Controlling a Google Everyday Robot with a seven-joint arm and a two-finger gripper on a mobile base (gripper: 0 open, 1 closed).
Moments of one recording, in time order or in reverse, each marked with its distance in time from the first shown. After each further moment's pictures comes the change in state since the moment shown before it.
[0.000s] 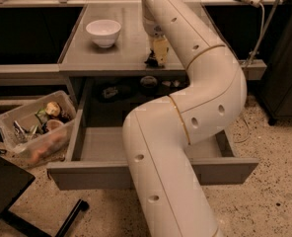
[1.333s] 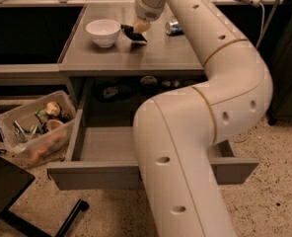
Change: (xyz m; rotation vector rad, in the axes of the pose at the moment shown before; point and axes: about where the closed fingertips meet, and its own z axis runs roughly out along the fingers) arm -0.047 -0.060 -0.054 0.286 -0.316 0.183
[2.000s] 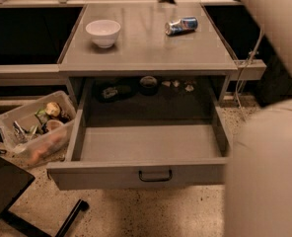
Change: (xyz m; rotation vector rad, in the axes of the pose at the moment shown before) arm 0.050 -0.039 -0.150 0.387 -0.008 0.104
